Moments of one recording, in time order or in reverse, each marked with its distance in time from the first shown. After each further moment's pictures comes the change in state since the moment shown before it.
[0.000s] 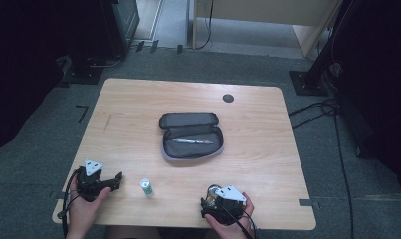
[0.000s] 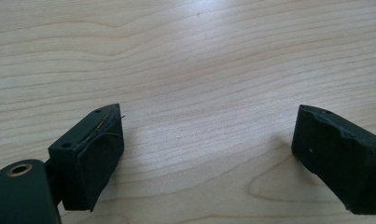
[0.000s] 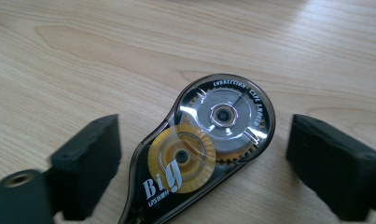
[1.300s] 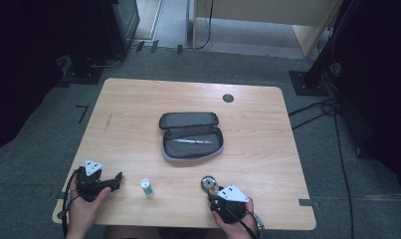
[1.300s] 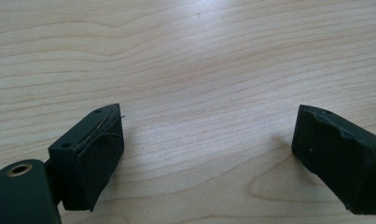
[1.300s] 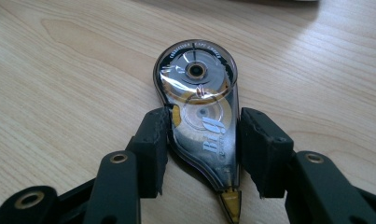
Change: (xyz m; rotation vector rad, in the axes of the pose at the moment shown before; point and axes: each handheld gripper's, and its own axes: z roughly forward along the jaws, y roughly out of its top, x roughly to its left) left arm 0.000 0.000 0.000 0.000 0.000 0.000; right arm -0.013 -0.001 0.000 -0.050 0.027 -0.123
